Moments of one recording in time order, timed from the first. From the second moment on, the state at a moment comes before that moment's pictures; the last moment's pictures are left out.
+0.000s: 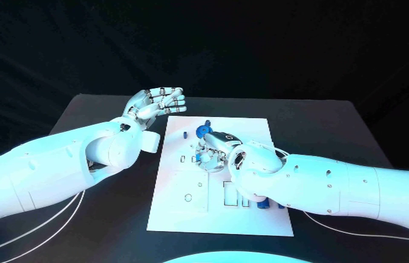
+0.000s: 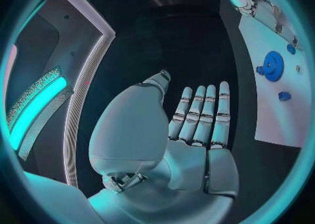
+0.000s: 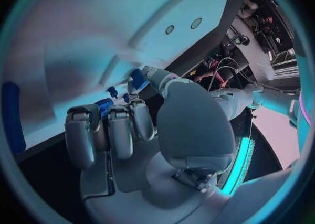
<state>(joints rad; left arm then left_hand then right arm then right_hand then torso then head) 1.15 -0.86 0.00 1.55 -0.03 -0.35 0.42 1.42 -0.14 0.28 0.28 0.10 0.75 0.20 0.26 0.17 0.90 0.22 0.08 0.07 0.76 0.19 0.27 0.20 0.16 0.74 0.29 0.30 0.12 1.12 -0.54 -0.16 1.54 -1.45 -0.42 -0.40 1.24 -0.24 0.50 0.11 0.20 0.95 0.15 0.17 0.46 1.43 0.06 1.37 1.31 1.46 -0.02 1.55 1.31 0.01 1.47 0.09 1.54 1.31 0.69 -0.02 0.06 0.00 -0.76</state>
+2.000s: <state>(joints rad) 1.22 -0.68 -0.03 1.41 -0.99 0.15 -0.48 1.10 -0.08 0.20 0.30 0.10 0.77 0.08 0.86 0.53 1.21 0.02 1.24 0.96 1.47 -0.04 1.53 1.31 0.12 1.25 0.06 1.35 1.01 1.28 -0.94 -0.15 1.68 -0.95 -0.57 -0.16 1.45 -0.17 0.08 0.29 0.20 0.87 0.17 0.14 0.39 1.41 0.08 1.34 1.31 1.46 0.00 1.55 1.31 0.01 1.46 0.11 1.51 1.31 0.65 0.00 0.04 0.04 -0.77</state>
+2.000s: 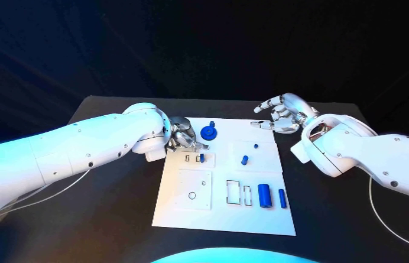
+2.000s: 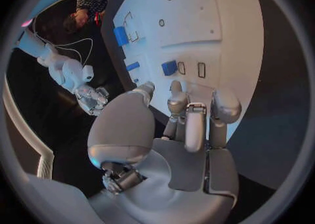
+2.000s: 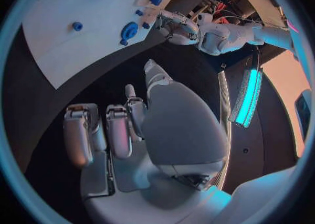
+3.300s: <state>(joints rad) 1.23 -0.61 -0.06 1.35 -1.01 0.23 -0.52 1.16 -0.04 0.20 0.29 0.10 0.76 0.09 0.85 0.55 1.19 0.02 1.22 0.93 1.47 -0.04 1.52 1.31 0.12 1.23 0.07 1.34 1.00 1.28 -0.92 -0.15 1.66 -0.95 -0.56 -0.17 1.45 -0.17 0.09 0.29 0.22 0.87 0.17 0.14 0.38 1.41 0.08 1.34 1.31 1.46 0.00 1.55 1.31 0.01 1.46 0.11 1.50 1.31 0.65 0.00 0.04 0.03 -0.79</state>
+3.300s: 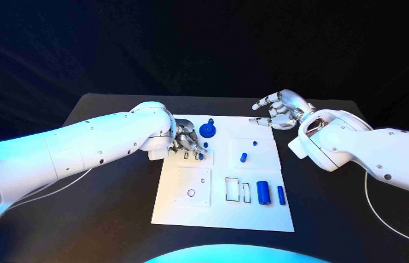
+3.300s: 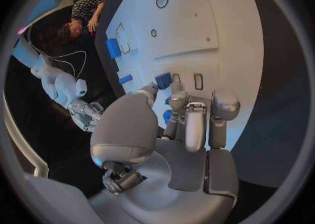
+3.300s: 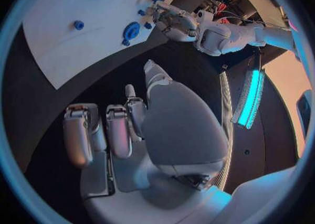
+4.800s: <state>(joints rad) 1.23 -0.62 -0.07 1.36 -0.94 0.23 -0.52 1.21 -0.16 0.71 0.26 0.11 0.74 0.09 0.86 0.65 1.19 0.01 1.19 0.92 1.47 -0.05 1.52 1.31 0.12 1.23 0.06 1.36 1.03 1.28 -0.91 -0.15 1.65 -0.95 -0.54 -0.18 1.46 -0.16 0.10 0.29 0.25 0.87 0.17 0.14 0.38 1.41 0.08 1.34 1.31 1.46 0.00 1.55 1.31 0.01 1.46 0.11 1.50 1.31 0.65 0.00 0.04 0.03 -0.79</state>
